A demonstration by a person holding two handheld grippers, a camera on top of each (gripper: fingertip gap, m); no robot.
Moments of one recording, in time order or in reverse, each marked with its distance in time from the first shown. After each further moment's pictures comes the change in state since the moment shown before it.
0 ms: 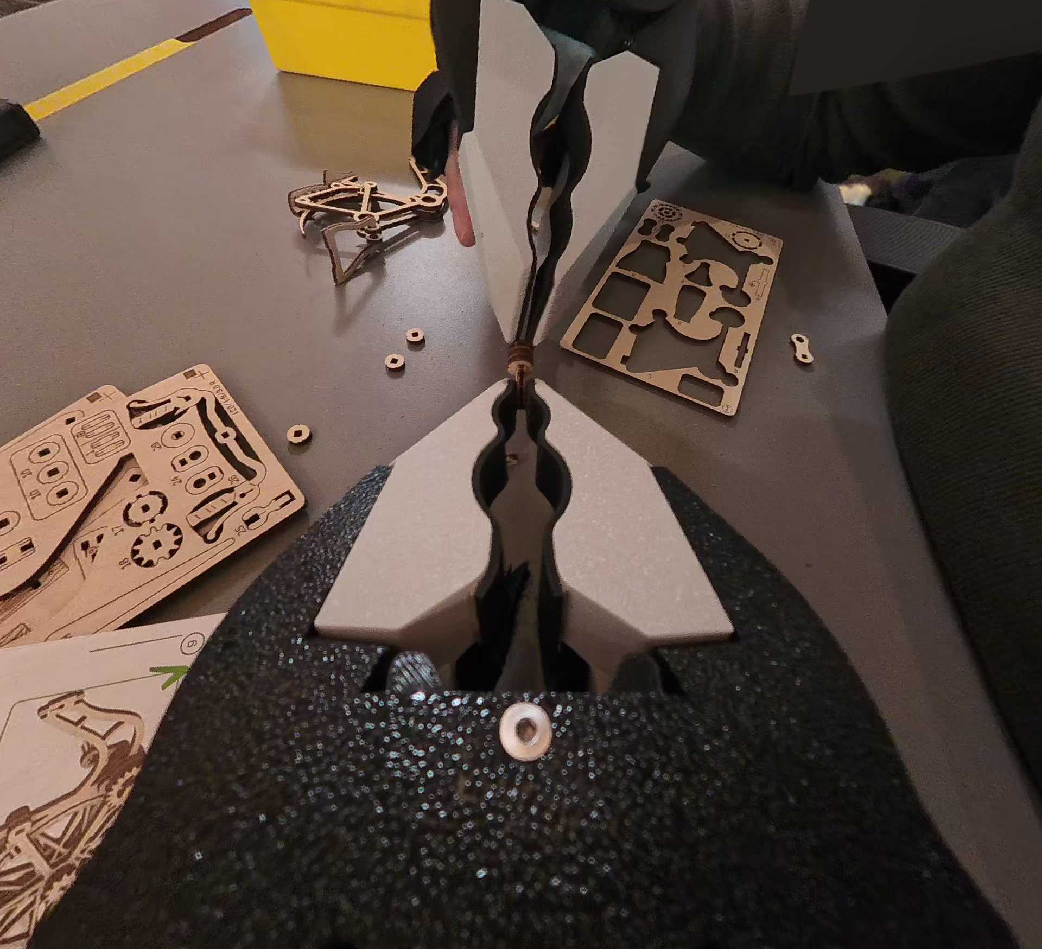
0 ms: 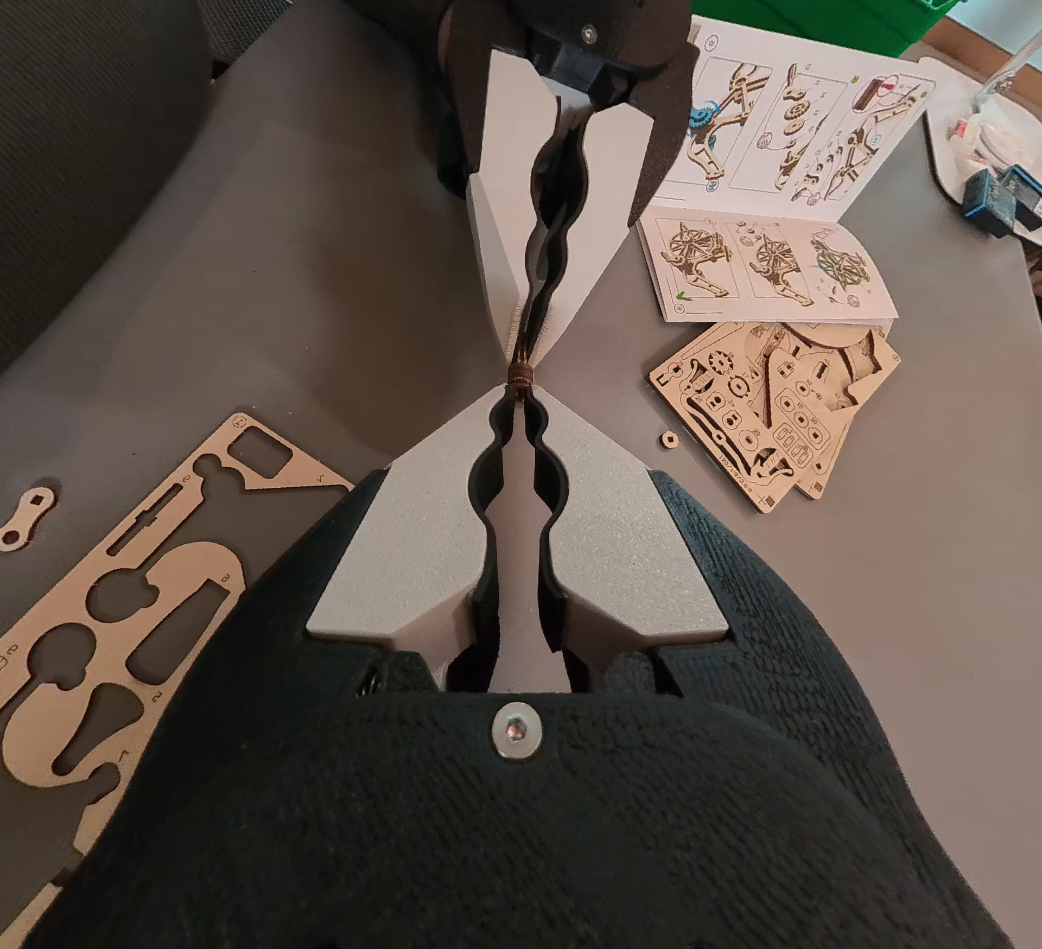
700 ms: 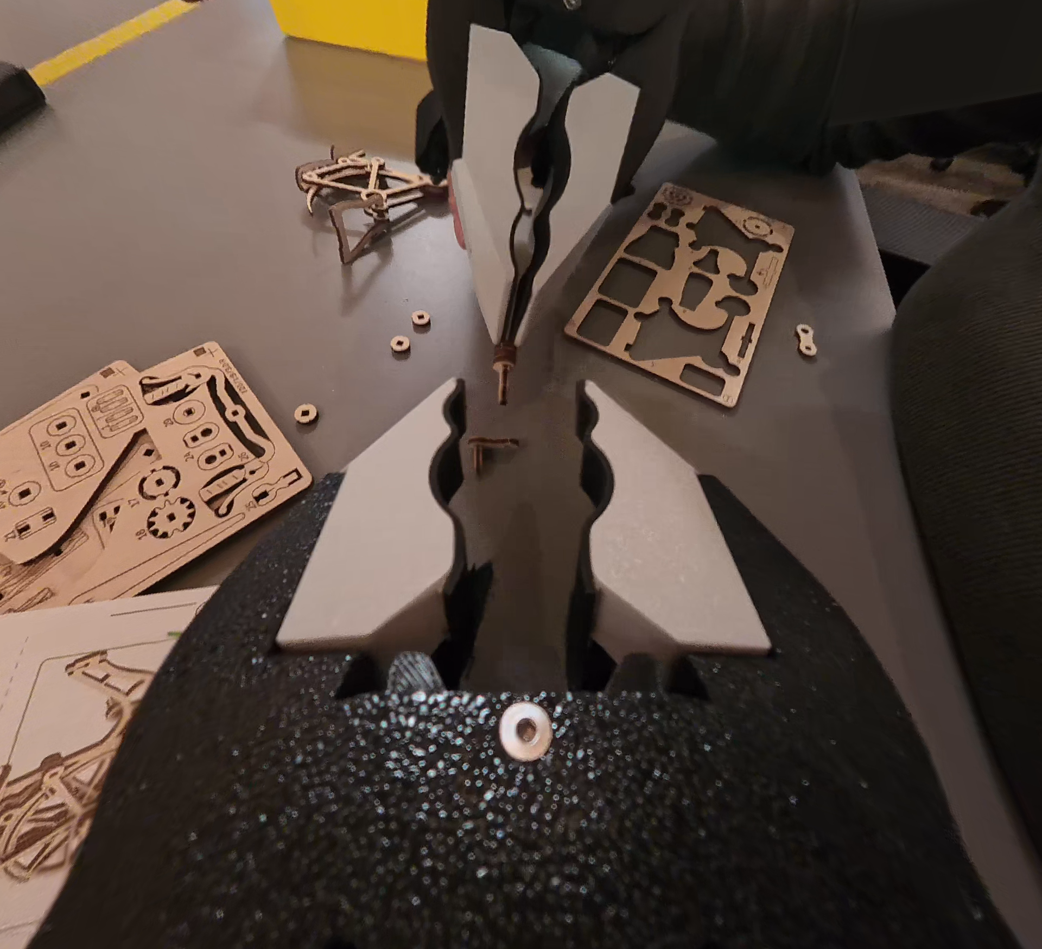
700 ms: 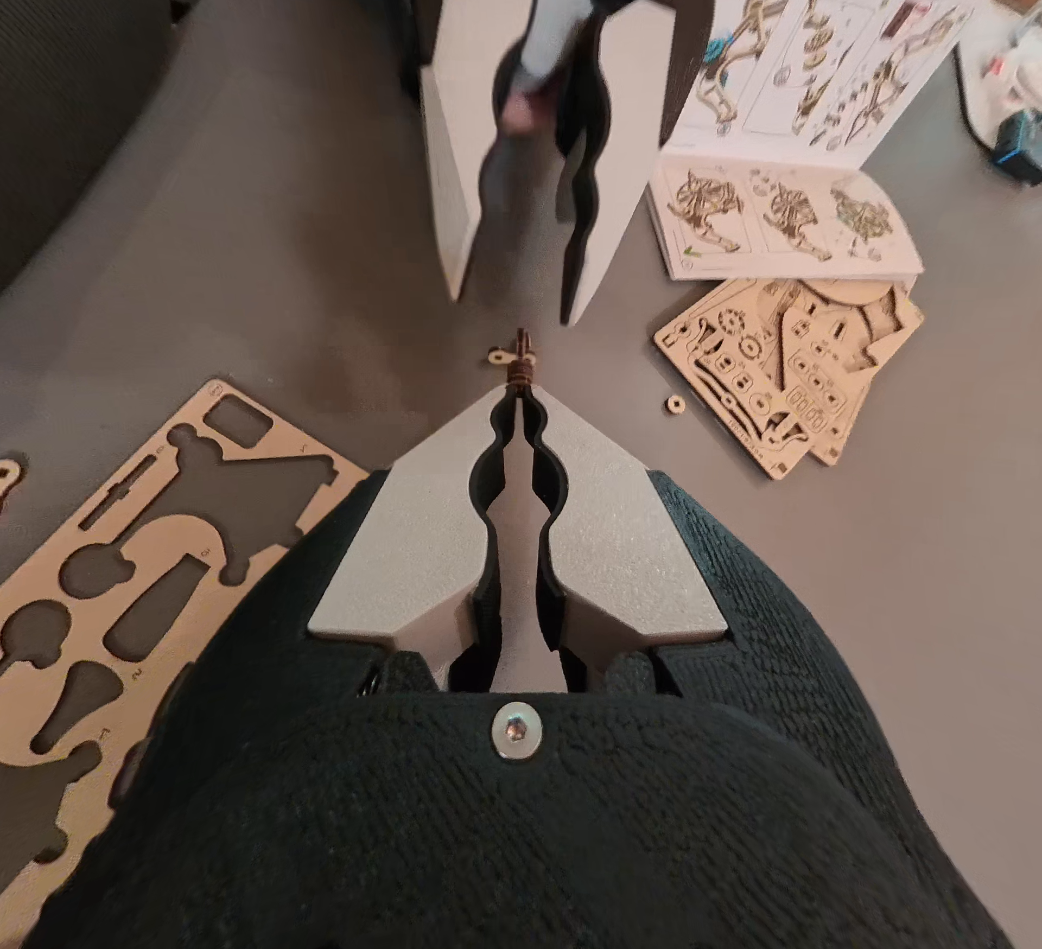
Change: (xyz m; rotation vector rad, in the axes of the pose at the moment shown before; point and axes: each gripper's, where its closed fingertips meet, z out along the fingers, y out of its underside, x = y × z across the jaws) left arm -0.001 0.002 -0.004 -0.053 -0.023 -0.017; right arm 0.002 0.019 0.003 -0.056 -0.011 0.028
